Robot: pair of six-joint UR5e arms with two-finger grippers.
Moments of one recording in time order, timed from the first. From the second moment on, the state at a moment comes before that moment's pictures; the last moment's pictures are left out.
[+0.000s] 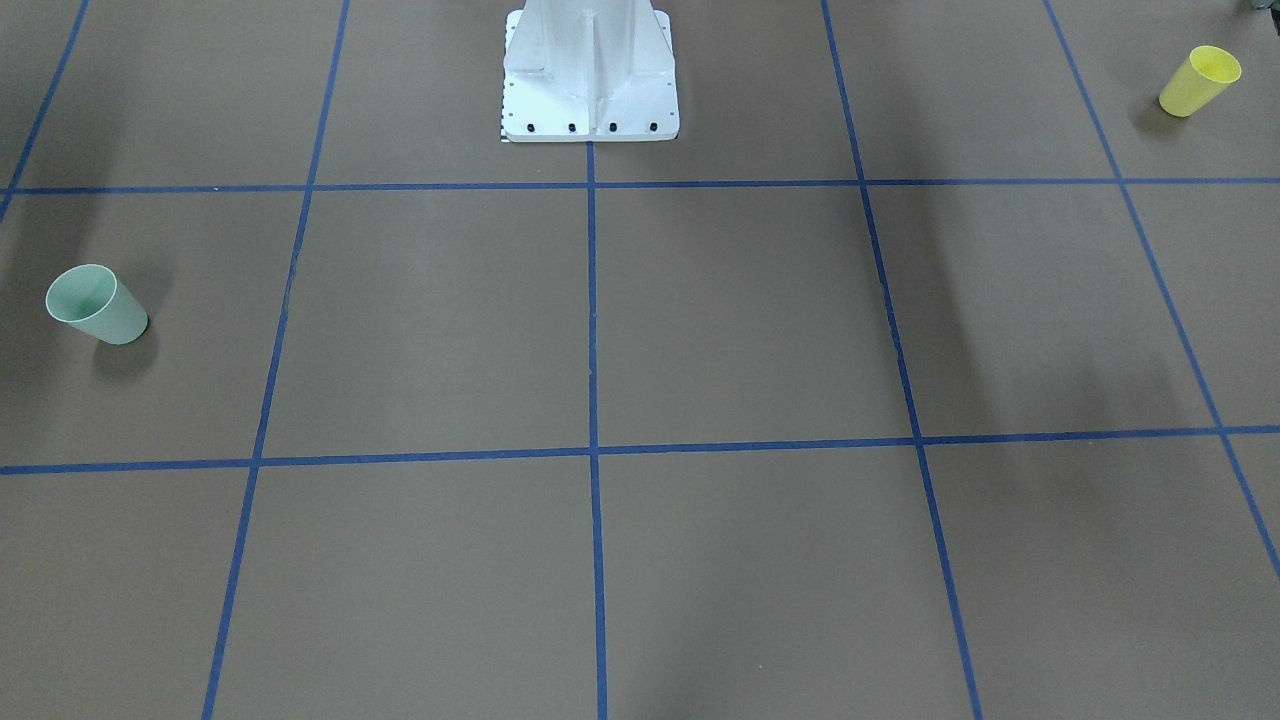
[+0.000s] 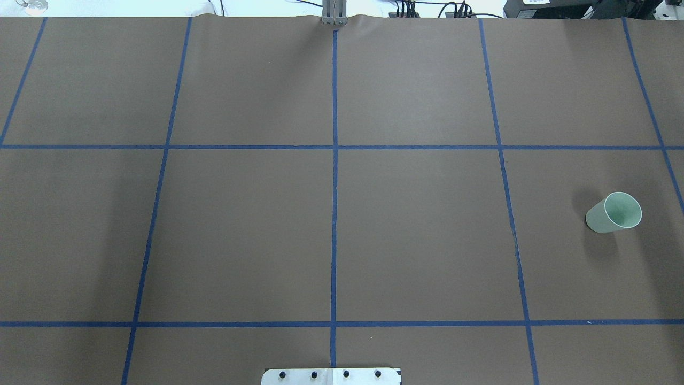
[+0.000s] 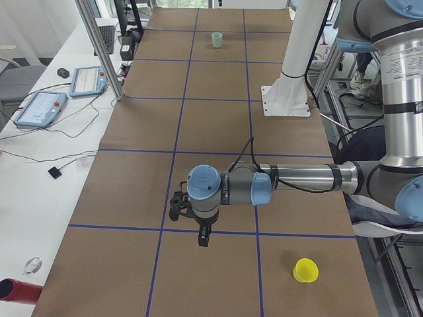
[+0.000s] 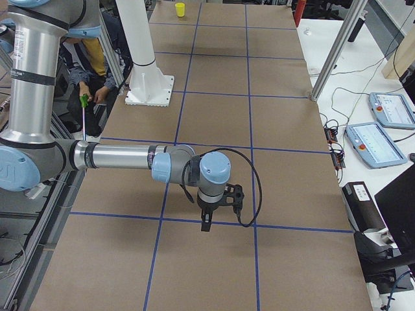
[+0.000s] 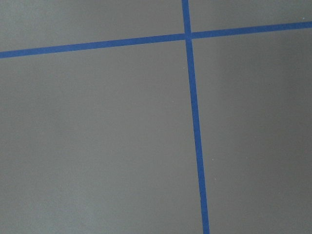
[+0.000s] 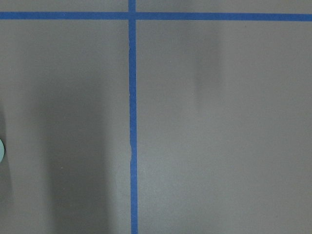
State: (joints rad) left arm -1.61 -1.38 -1.75 -1.55 -2.36 0.15; right arm 1.57 -1.76 1.78 -1.68 2.30 -0.05
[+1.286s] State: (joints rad) left arm -1.61 -1.41 -1.82 -1.76 -2.35 0.14; right arm 1.57 -1.76 1.78 -1.68 2.30 -0.05
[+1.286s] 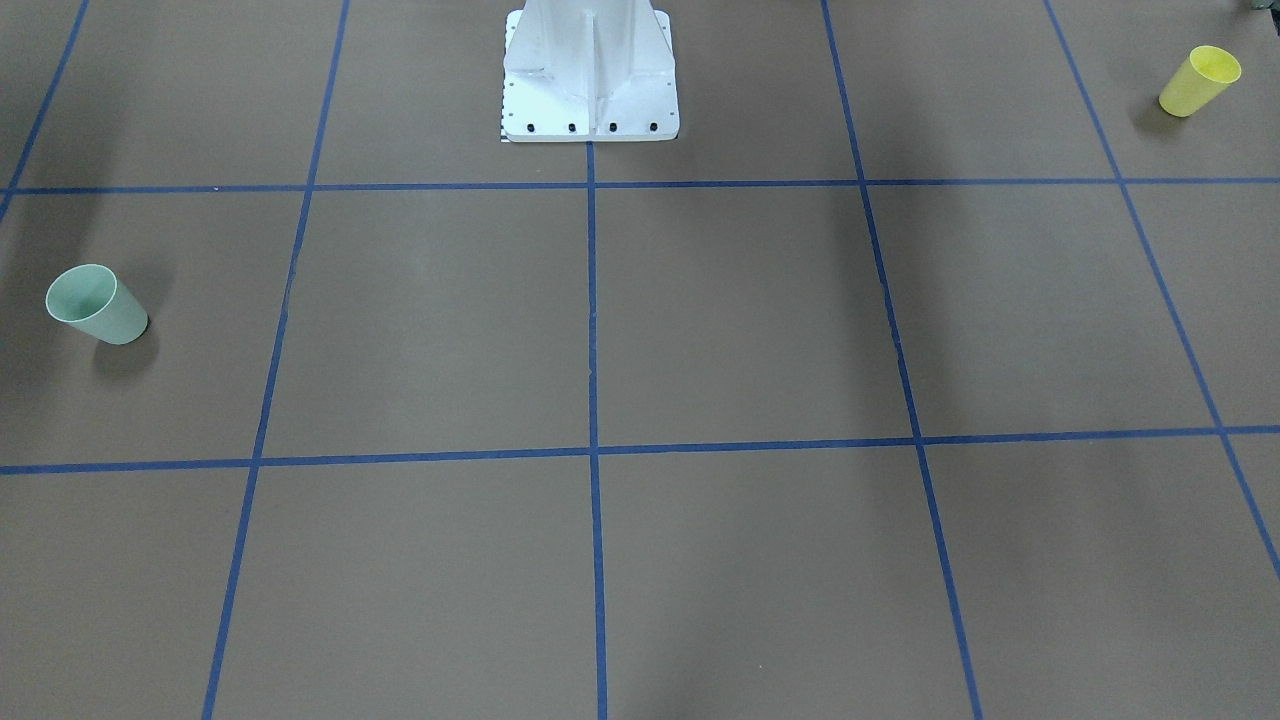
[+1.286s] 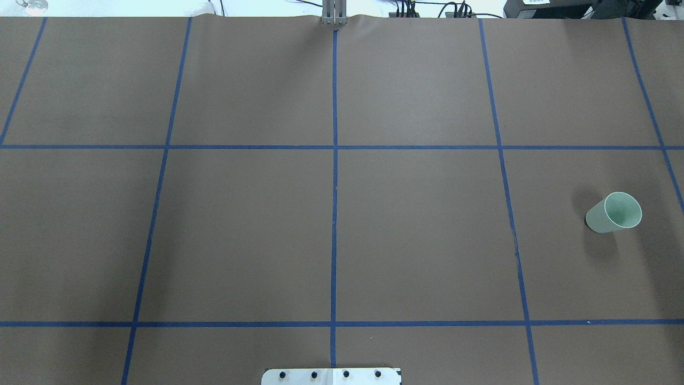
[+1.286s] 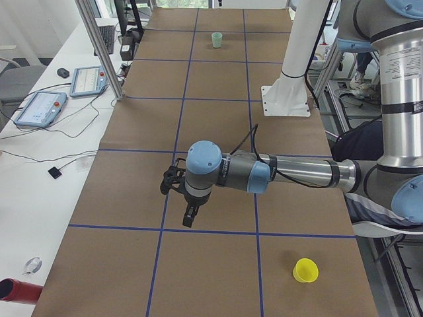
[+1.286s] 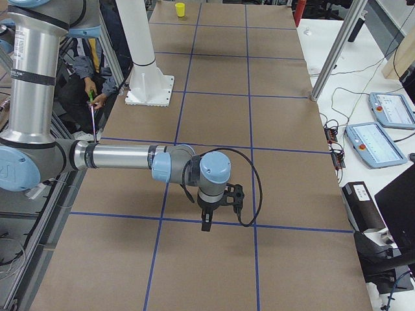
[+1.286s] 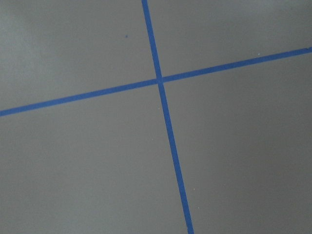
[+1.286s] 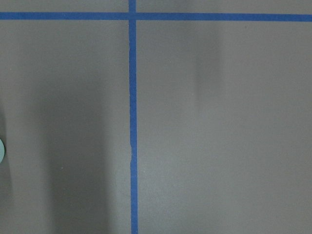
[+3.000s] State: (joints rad) left arm -1.46 -1.38 -1.91 -2.10 -1.89 -0.77; right arm 1.57 -1.77 1.78 -1.65 2.30 -0.05
